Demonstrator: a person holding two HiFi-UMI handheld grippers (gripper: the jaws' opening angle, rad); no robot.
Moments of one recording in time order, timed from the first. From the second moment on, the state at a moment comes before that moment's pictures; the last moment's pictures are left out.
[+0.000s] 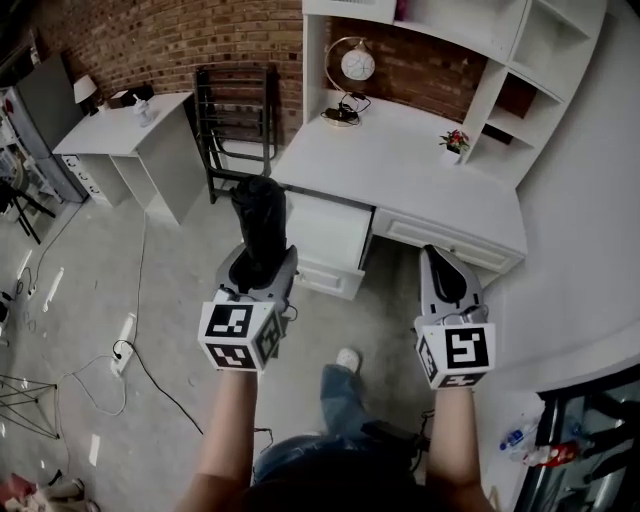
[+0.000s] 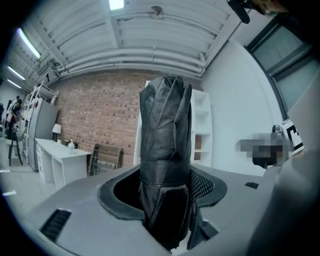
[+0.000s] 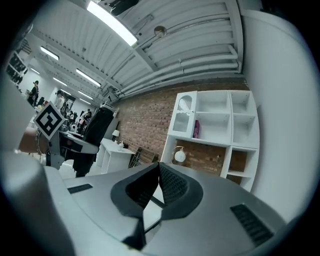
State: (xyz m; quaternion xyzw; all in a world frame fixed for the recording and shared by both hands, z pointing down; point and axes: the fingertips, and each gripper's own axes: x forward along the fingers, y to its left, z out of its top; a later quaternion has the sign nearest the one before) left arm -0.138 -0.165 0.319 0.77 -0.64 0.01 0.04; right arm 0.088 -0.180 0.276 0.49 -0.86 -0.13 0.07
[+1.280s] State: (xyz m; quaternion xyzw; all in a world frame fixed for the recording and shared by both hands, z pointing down) left arm -0.160 -0.486 0.674 0.50 -0.63 0.03 0.60; right arm 0.021 -0.506 0.497 0.36 -0.89 0.06 0.26
